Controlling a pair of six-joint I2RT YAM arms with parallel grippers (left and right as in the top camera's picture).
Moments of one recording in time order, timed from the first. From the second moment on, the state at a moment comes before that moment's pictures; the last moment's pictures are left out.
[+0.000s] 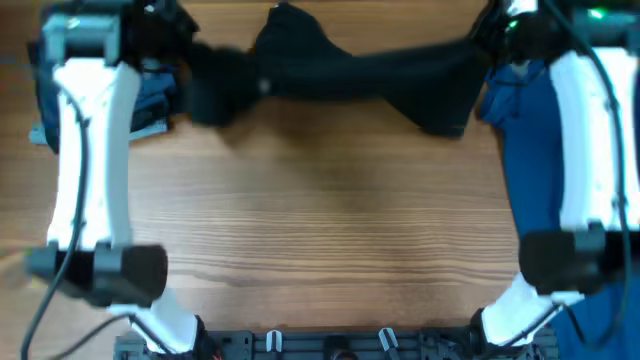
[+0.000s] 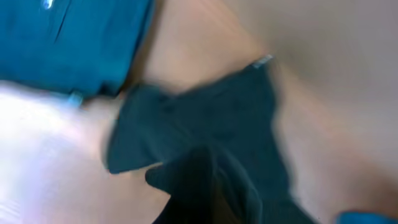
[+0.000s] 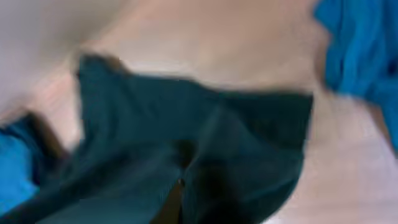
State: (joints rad) left arm -0.05 1.87 2.10 -1.27 -0.02 -0.75; right arm 0.01 1.90 2.08 -1.27 -0.20 0.54
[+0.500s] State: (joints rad) left arm -0.13 1.91 2.09 -1.68 -0.01 -0.70; right arm 0.11 1.96 2.07 -1.61 -0.12 0.43
